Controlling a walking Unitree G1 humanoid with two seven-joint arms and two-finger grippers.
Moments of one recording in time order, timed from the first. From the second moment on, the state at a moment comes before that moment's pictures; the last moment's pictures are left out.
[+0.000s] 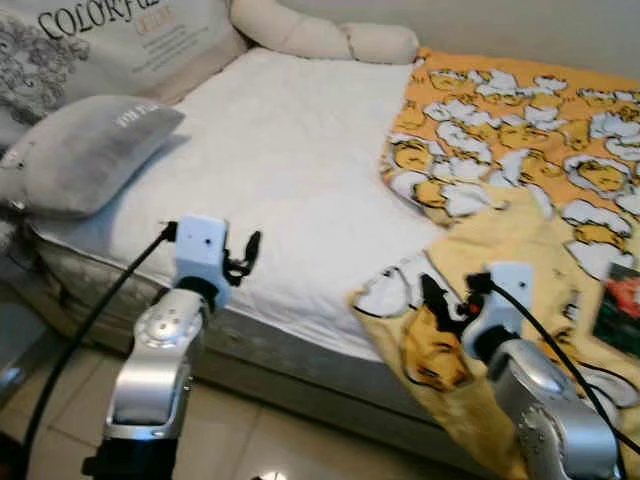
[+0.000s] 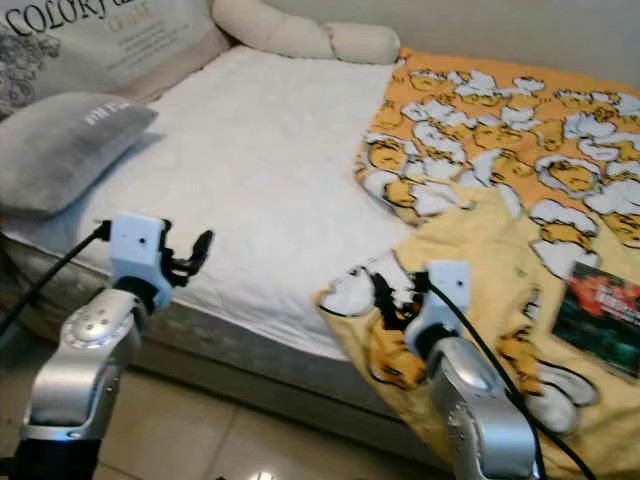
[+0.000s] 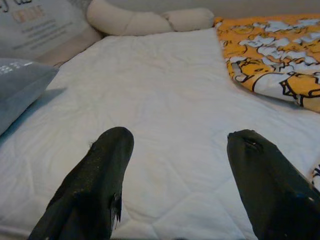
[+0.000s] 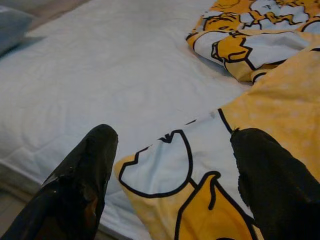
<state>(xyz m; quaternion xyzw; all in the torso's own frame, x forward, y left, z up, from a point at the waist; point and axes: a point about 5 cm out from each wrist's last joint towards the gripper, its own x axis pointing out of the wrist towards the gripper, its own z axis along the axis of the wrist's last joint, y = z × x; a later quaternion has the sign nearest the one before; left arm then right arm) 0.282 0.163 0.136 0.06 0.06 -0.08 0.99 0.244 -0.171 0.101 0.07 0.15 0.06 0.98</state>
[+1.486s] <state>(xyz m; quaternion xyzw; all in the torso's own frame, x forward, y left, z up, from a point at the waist) 0.282 0.150 0.138 0.03 0.04 -0.14 0.99 0.251 -0.173 0.101 0.06 0.16 0.06 0.98</state>
